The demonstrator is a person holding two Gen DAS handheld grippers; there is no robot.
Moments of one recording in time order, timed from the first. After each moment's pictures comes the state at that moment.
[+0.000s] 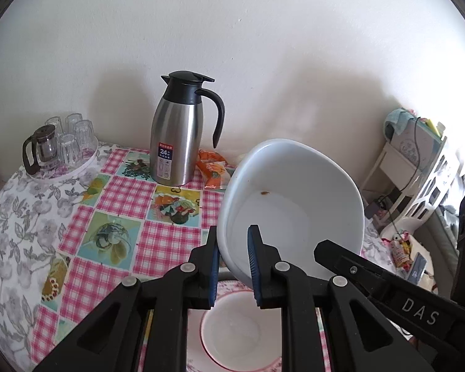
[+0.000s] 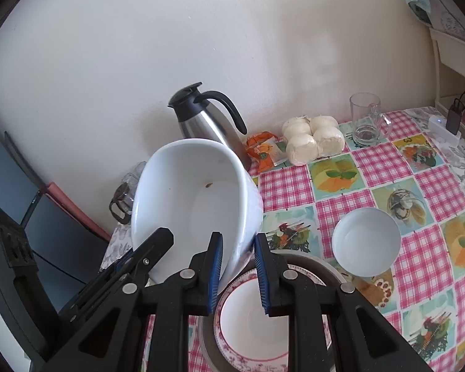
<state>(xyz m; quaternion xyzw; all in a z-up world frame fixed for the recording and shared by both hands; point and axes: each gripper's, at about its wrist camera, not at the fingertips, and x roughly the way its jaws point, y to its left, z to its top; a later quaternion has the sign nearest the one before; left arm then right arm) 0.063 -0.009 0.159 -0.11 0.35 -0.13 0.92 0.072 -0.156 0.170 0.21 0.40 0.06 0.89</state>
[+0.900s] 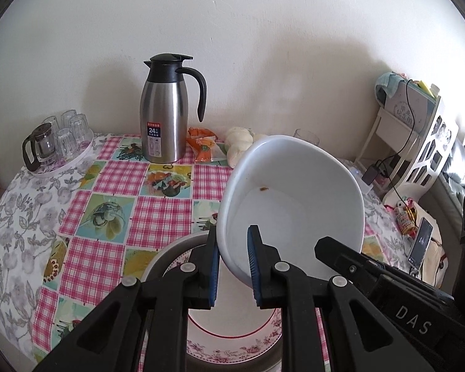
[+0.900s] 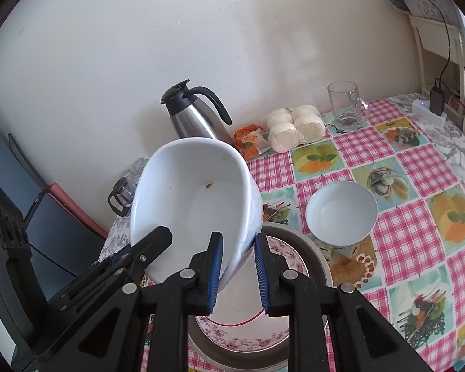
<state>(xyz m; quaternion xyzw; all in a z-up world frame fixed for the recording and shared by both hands) 0.031 -0.042 0.149 -0.05 0.38 -0.13 0.92 0.022 -0.187 0.147 0.22 0.39 0.06 0.89</state>
